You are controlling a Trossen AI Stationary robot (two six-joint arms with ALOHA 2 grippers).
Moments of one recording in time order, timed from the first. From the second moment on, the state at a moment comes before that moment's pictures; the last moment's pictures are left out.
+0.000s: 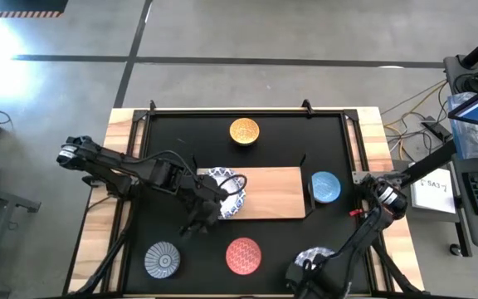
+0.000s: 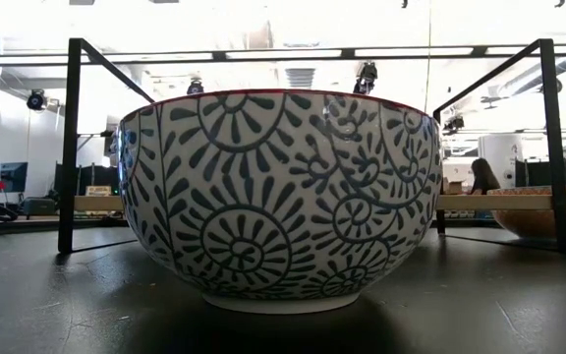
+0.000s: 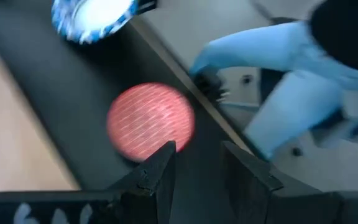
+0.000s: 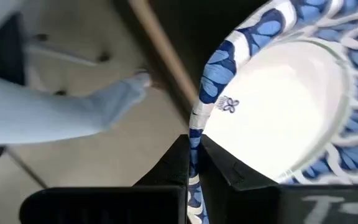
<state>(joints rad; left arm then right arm) -0.28 1.48 1.35 -0.67 0.44 0.15 0.83 2.05 1.78 -1.11 -0.21 1.36</state>
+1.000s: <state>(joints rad) -0.44 1.48 1.35 -0.50 0.43 0.29 0.74 2.05 2.22 -1.11 0.18 0.51</state>
